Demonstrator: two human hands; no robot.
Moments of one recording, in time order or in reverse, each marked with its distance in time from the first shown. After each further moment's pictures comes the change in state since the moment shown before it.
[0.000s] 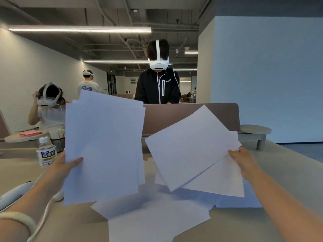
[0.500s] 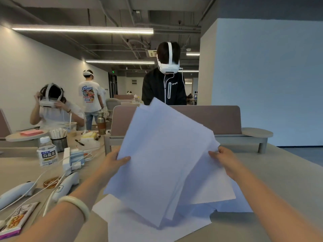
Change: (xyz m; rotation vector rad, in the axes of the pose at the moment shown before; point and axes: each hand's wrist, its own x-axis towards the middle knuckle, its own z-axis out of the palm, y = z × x) left_hand -0.005 0.007 0.114 0.136 -0.231 -0.014; right_hand -0.014 -0.014 0.040 -0.141 -0.219 -0.077
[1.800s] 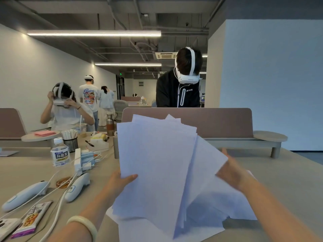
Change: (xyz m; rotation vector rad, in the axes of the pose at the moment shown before) left_hand -0.016 -0.050 -0.007 -0.117 0.051 -0.119; right_hand -0.018 -0.002 0.020 0.303 -0.351 0.043
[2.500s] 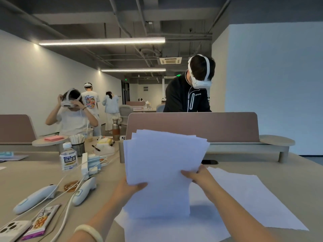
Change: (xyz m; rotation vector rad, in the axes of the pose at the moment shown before) left_hand -0.019 0.004 0.009 -0.032 -0.020 0.076; right_hand 0.013 0.028 0.085 -0.022 -0.047 -0.179
